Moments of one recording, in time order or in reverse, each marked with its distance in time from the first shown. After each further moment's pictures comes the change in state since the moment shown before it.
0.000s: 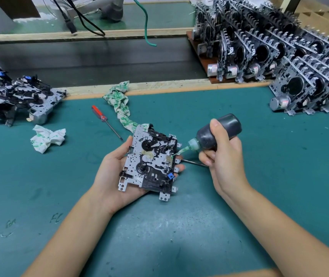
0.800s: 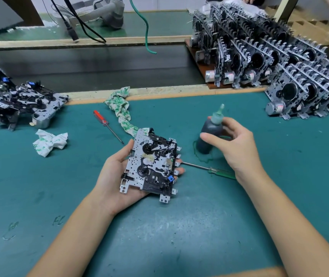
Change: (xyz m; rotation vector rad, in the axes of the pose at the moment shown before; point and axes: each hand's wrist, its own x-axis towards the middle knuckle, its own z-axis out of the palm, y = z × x) left_hand 0.000 0.002 -0.003 0.023 -0.006 0.023; right_hand 0.030 -0.016 -0.030 -0.539 -0.115 -0.232
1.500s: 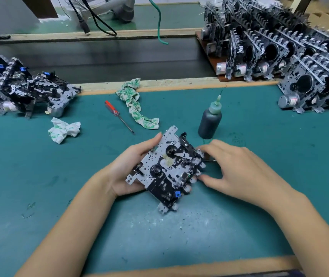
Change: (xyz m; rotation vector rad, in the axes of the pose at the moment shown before) left_hand -0.003 0.007 0.000 0.410 0.071 -0.165; right_hand -0.046 -0.022 -0.008 -1.169 -0.609 -0.349
